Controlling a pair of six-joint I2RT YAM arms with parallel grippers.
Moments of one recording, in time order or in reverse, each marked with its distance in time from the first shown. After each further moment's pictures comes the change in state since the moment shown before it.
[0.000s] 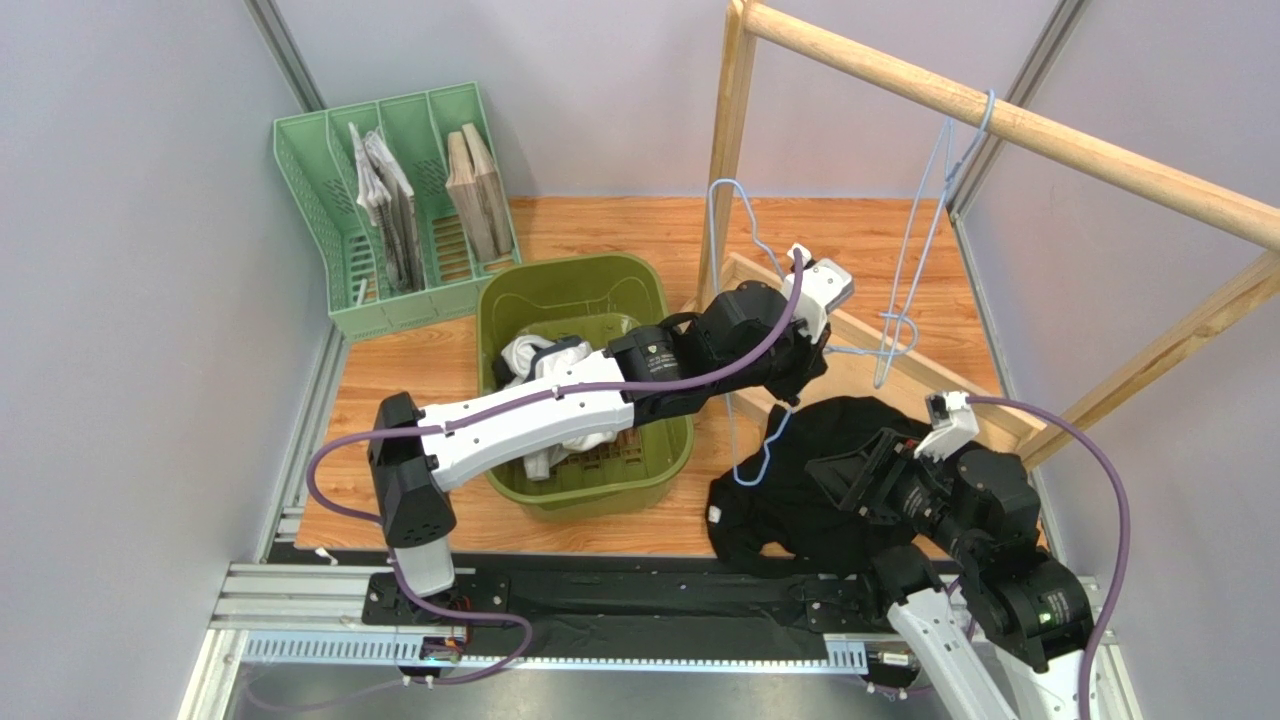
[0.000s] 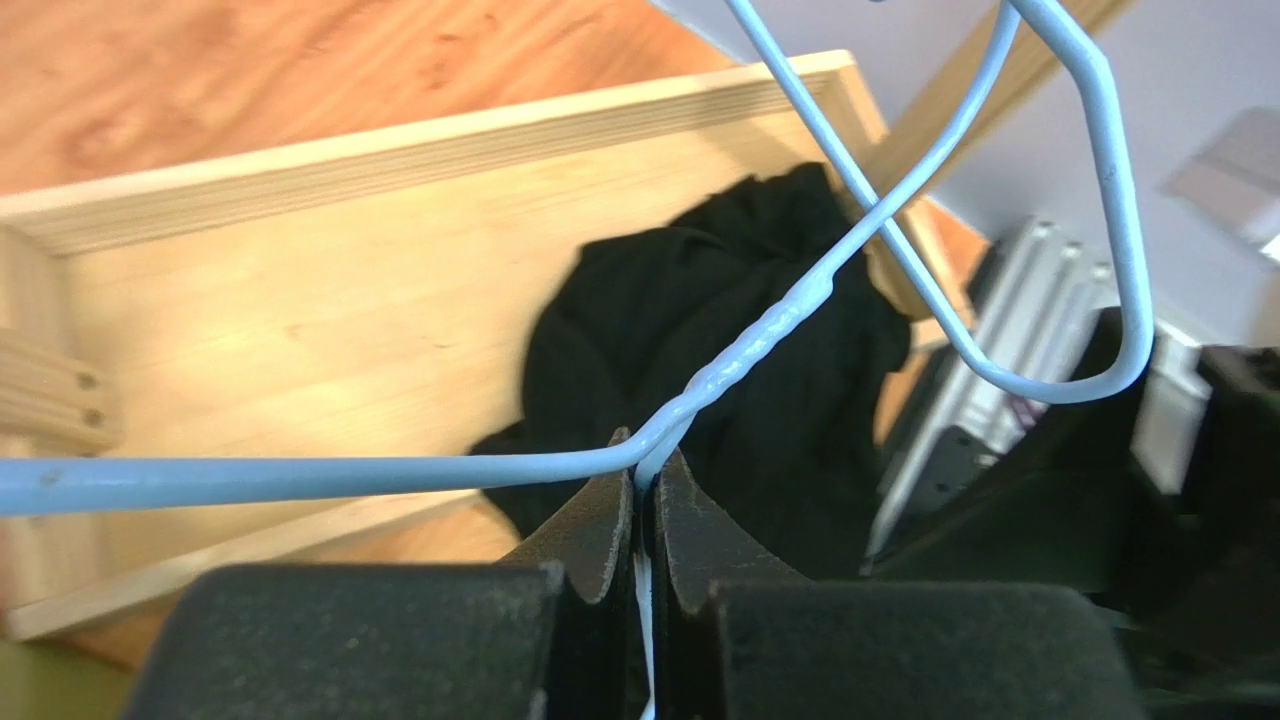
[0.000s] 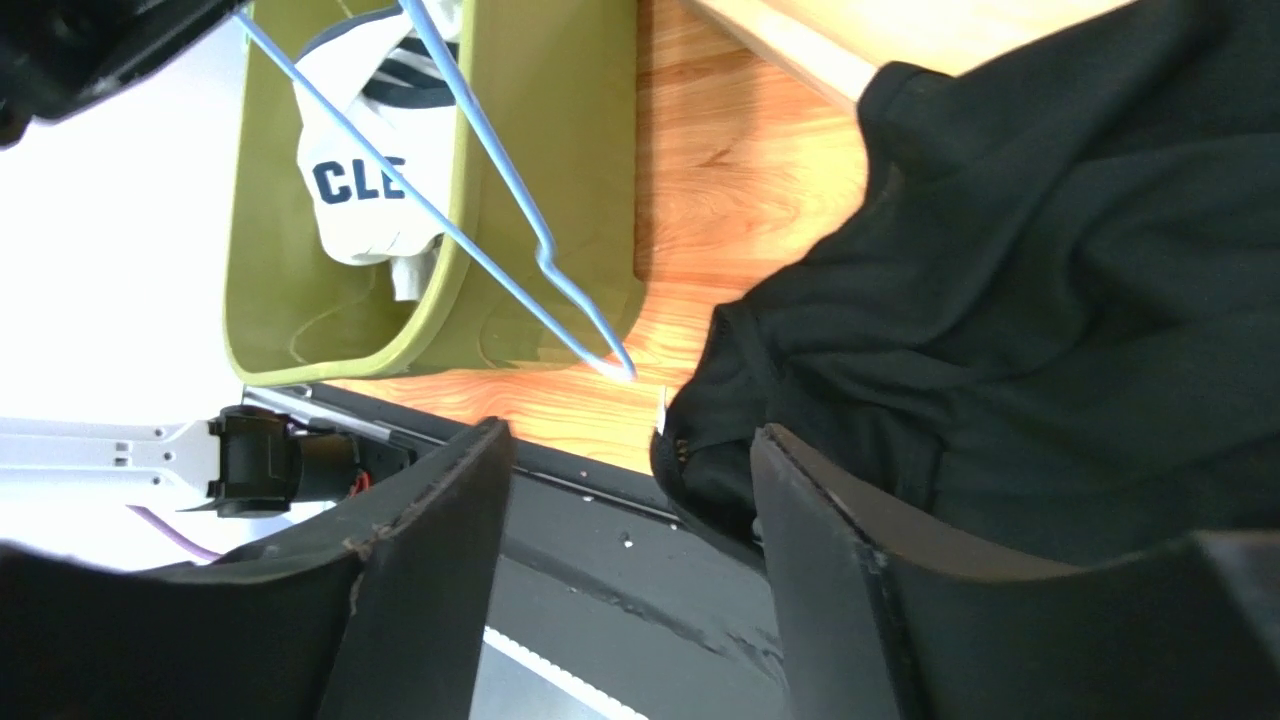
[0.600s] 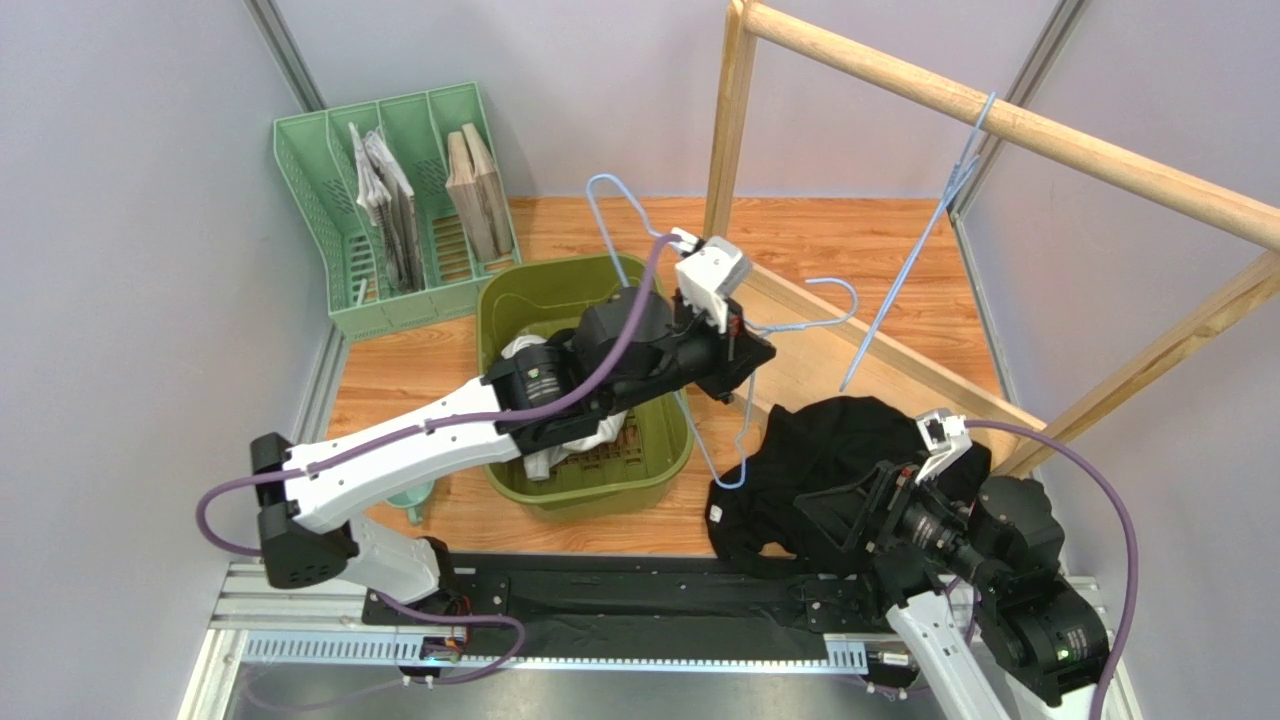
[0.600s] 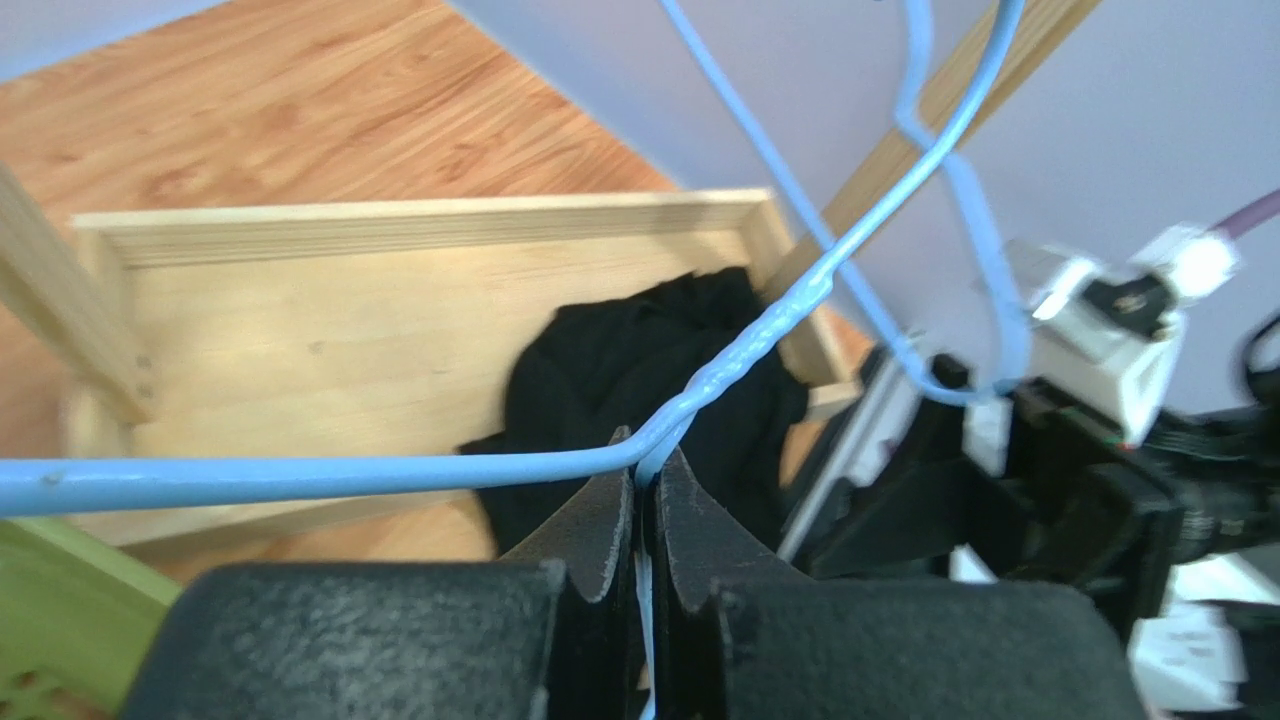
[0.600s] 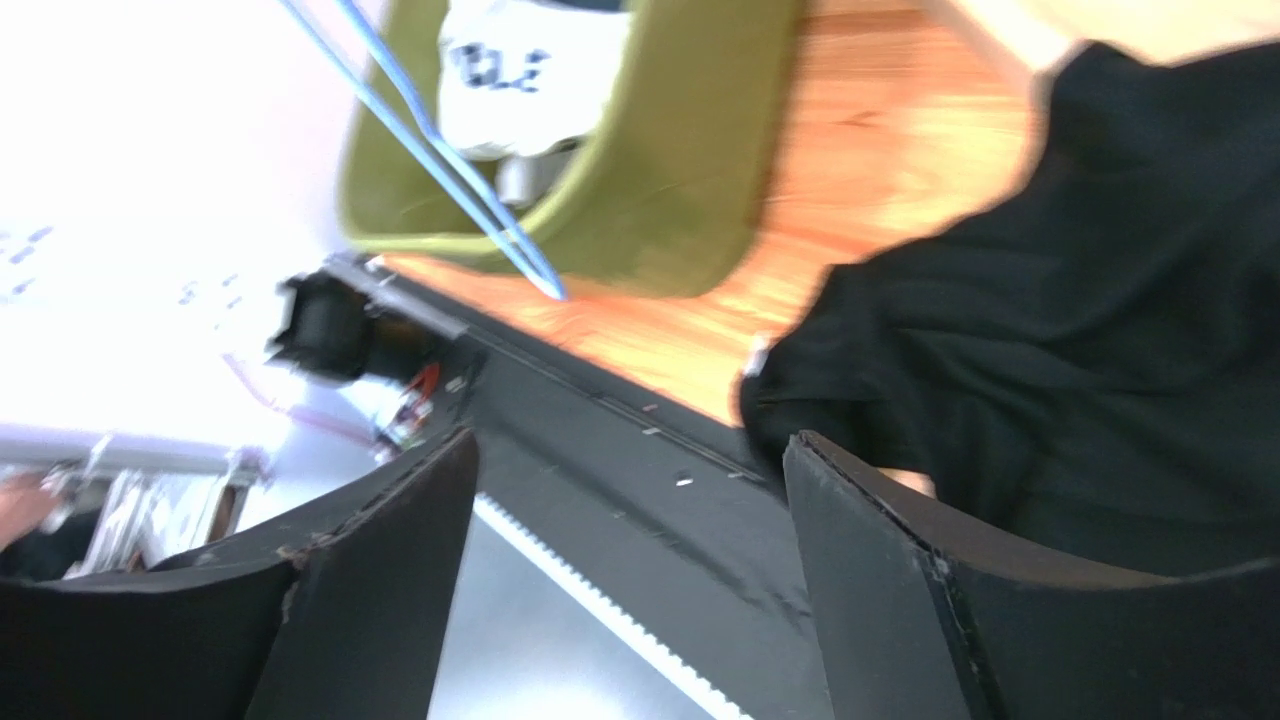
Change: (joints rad) left arm 0.001 -0.333 -0.227 0.076 -0.075 -0.058; right arm 0.000 -0.076 0.035 -0.047 -0.187 -0.074
